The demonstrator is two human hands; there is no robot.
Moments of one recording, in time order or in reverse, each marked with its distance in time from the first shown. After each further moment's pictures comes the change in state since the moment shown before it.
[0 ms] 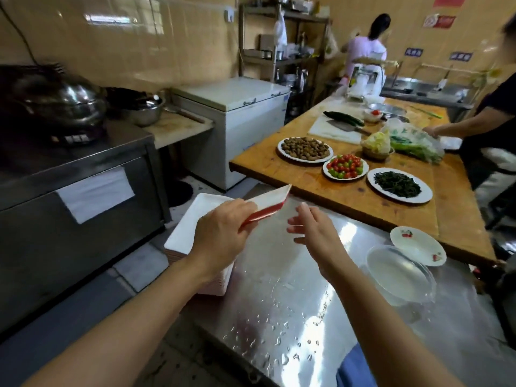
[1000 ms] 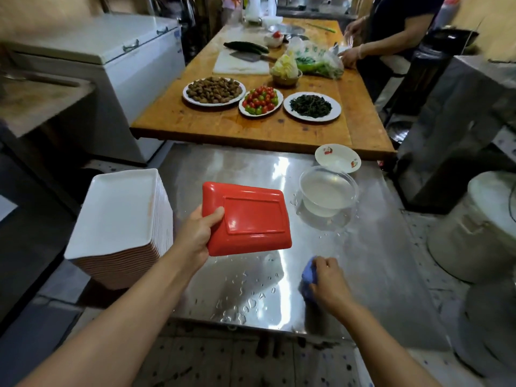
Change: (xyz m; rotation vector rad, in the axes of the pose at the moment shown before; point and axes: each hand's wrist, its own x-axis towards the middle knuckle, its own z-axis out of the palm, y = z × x) left_hand -0.019 0.000 0.126 -1.281 -0.396 -1.014; right_hand -0.098 0.227 -0.064 -0.782 0.063 0.468
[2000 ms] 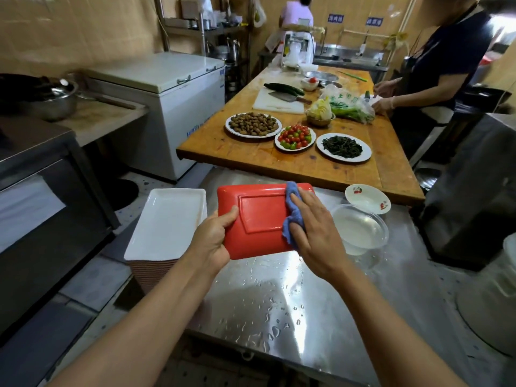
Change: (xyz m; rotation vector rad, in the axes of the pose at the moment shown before) left_hand -0.026 0.059 -0.022 -0.272 -0.011 0.021; right_hand -0.002 -0.157 -0.098 0.098 0.459 -0.763
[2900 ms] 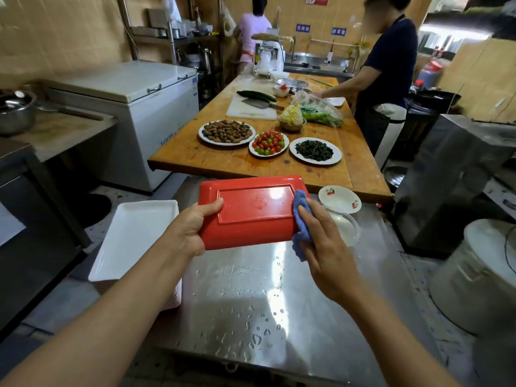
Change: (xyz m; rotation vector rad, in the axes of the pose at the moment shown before) left_hand 0.021 0.023 0.027 0.188 0.026 -0.123; right_hand -0.041 0.016 -0.041 -0.013 0.094 0.046
